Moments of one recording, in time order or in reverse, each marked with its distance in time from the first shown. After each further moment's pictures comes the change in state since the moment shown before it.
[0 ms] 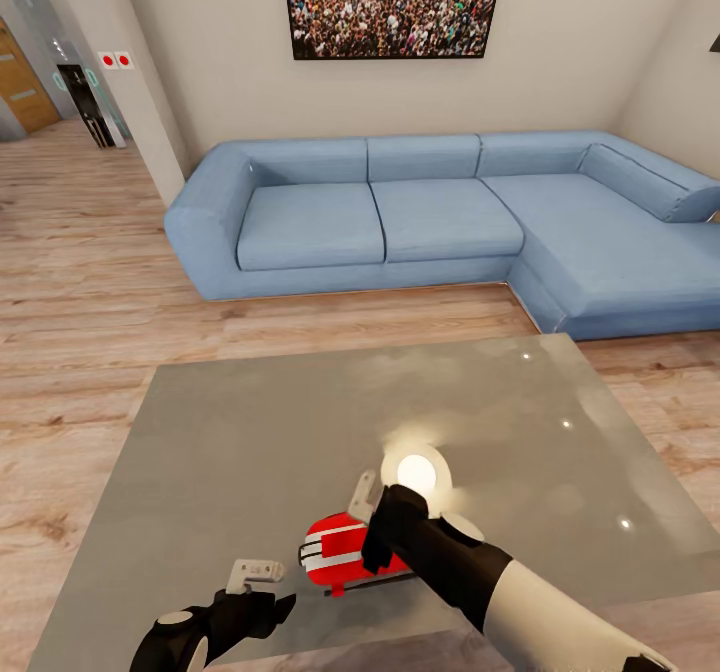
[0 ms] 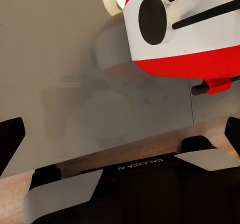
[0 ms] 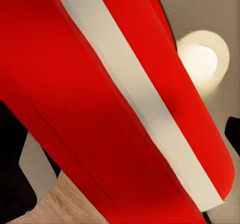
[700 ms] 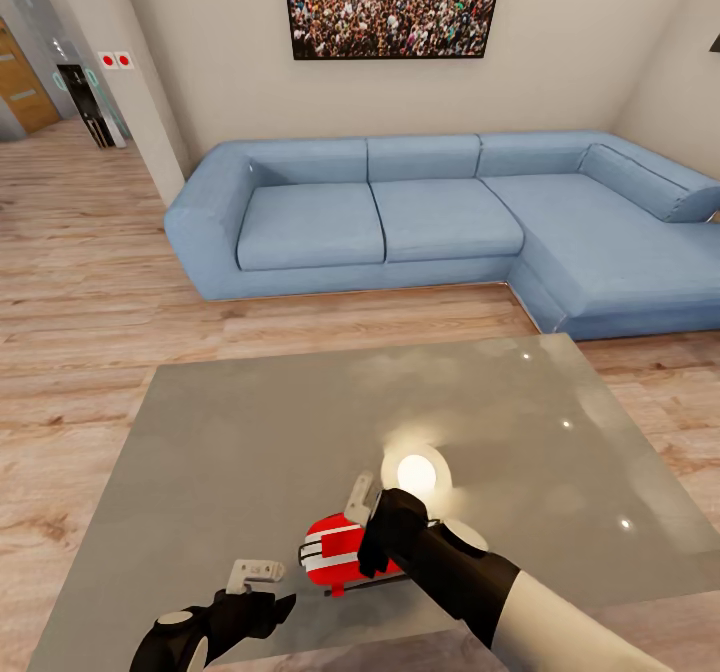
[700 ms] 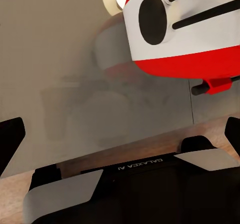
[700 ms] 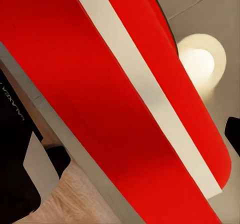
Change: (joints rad) left arm 0.000 0.000 0.000 0.000 0.000 0.000 0.000; right arm 0.030 -0.022 0.021 -0.125 0.003 0.079 0.001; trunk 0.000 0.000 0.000
